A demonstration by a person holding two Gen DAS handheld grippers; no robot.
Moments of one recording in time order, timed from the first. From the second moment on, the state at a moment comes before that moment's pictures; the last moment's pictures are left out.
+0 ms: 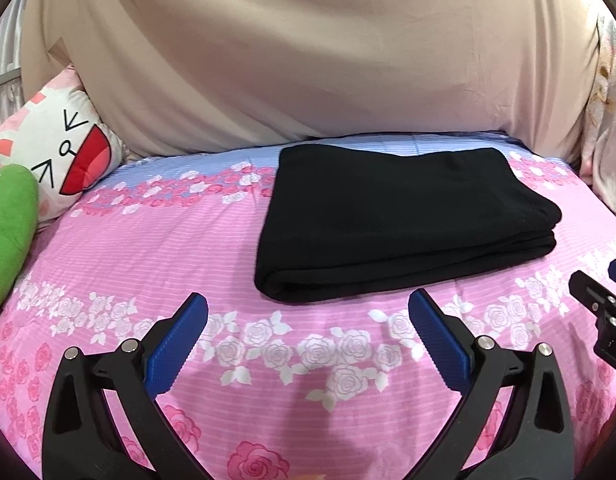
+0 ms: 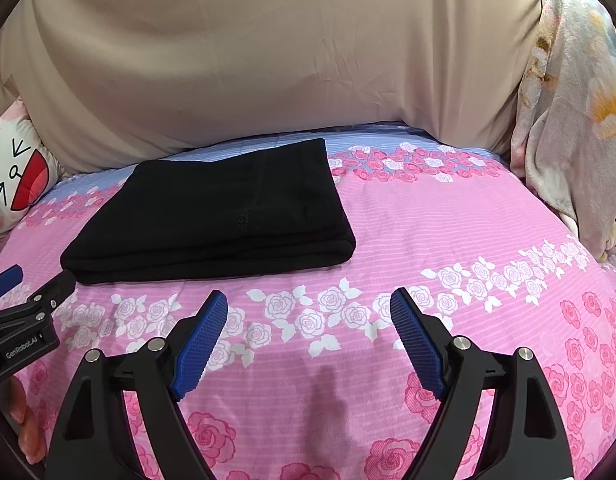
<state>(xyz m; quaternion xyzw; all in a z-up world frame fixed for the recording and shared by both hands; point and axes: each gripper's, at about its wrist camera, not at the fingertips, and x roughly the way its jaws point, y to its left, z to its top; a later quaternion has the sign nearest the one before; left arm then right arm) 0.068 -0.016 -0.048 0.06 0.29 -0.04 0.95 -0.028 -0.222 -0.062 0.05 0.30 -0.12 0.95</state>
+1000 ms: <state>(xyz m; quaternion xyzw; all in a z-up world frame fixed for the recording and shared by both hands) 0.064 -0.019 -0.047 0.05 0.29 -0.07 0.95 -0.027 -0.223 -0.062 0.05 0.30 -0.12 0.95</state>
